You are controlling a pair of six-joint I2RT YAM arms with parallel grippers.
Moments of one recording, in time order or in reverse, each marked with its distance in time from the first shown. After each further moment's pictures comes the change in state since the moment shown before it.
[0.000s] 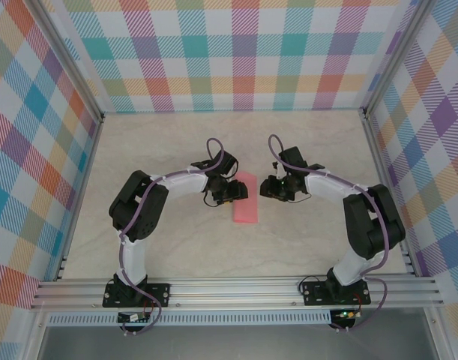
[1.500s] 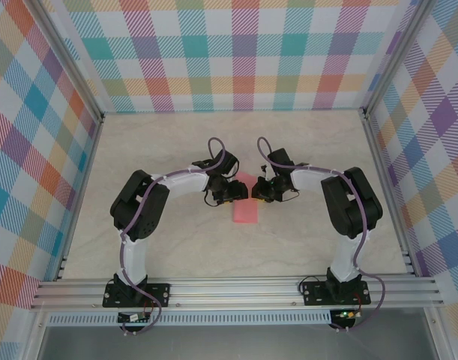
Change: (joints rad) left arm -0.003 0.011 0.020 -0.028 -0.004 0.023; right arm 0.028 0.224 0.087 0.088 -0.112 0.051
